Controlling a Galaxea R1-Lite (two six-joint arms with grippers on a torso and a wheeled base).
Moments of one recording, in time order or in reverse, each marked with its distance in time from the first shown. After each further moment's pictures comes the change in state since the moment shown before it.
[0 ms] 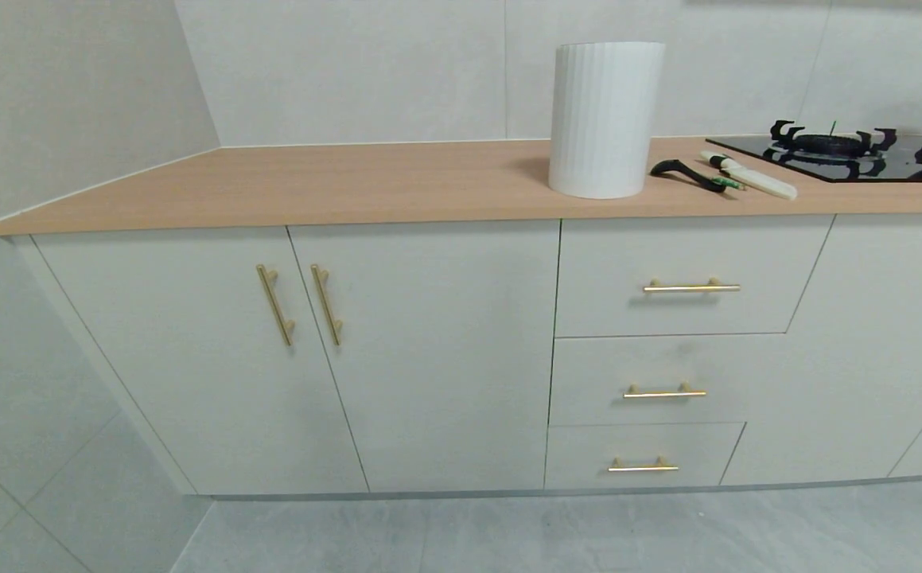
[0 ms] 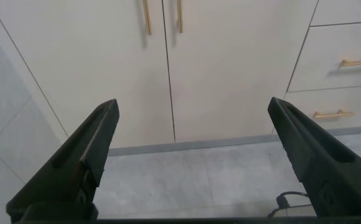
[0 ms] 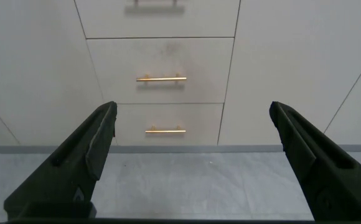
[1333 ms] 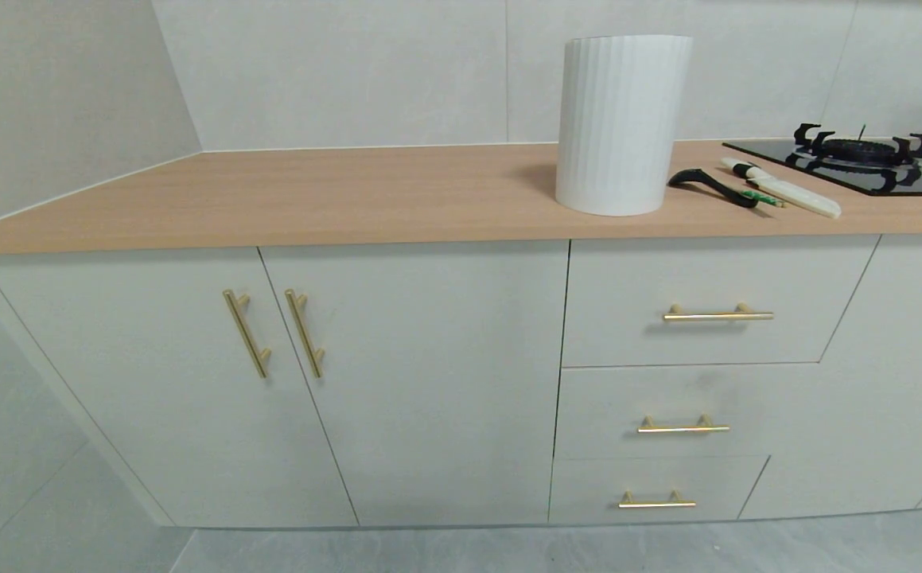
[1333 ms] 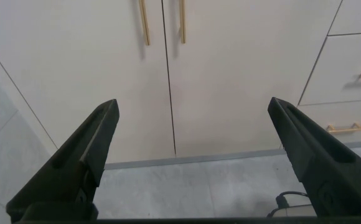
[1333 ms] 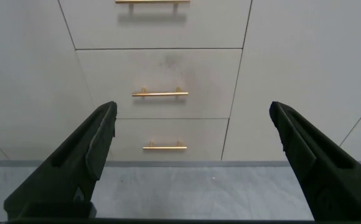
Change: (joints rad) left arm 0.000 0.000 0.000 0.000 0.001 -0.001; right arm 0.001 0.001 0.000 0.000 0.007 0.006
